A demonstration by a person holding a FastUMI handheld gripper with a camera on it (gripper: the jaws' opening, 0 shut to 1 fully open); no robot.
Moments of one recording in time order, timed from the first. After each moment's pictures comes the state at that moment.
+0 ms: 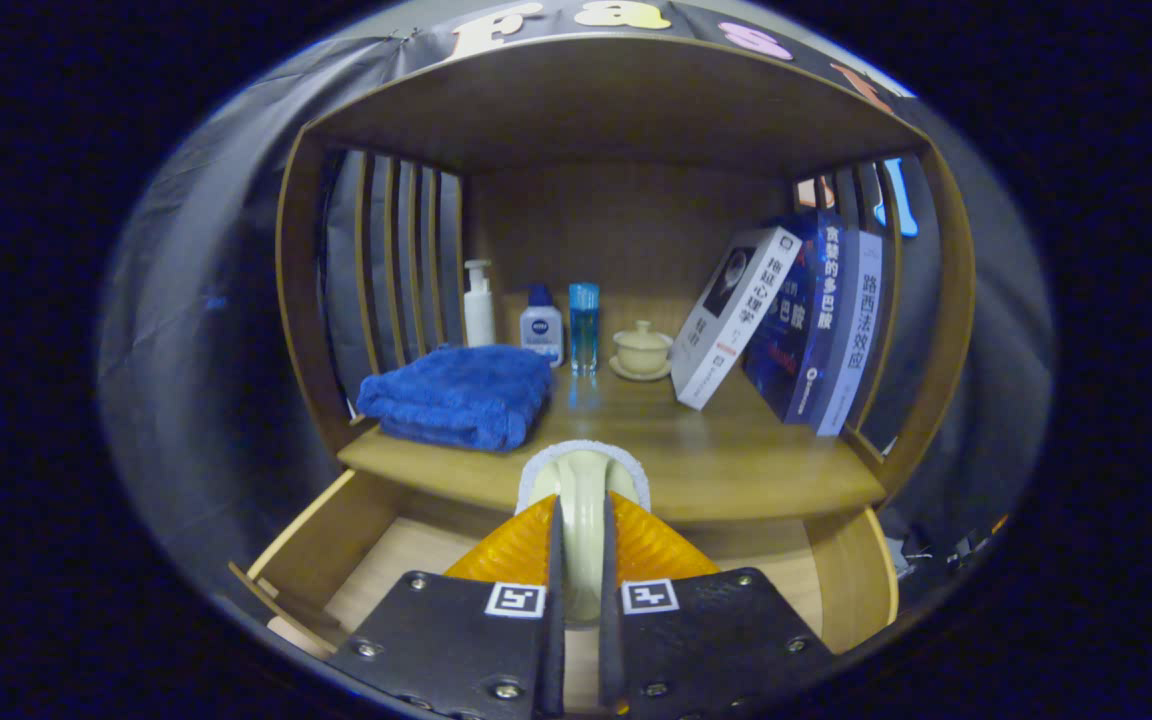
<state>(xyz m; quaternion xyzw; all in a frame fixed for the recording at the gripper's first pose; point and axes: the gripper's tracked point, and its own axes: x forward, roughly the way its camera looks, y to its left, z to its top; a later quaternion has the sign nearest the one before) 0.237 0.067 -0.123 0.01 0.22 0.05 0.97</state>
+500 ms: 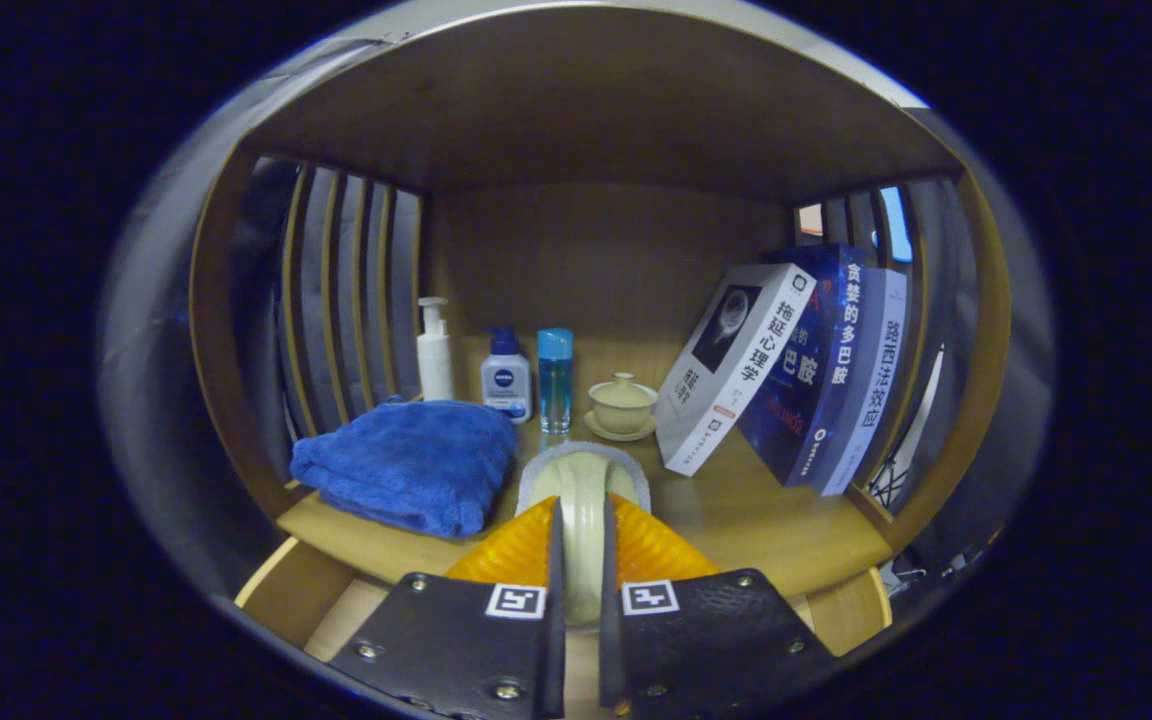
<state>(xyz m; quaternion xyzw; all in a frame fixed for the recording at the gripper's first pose) 0.317 0.064 -0.132 0.01 0.20 0.01 0.98</state>
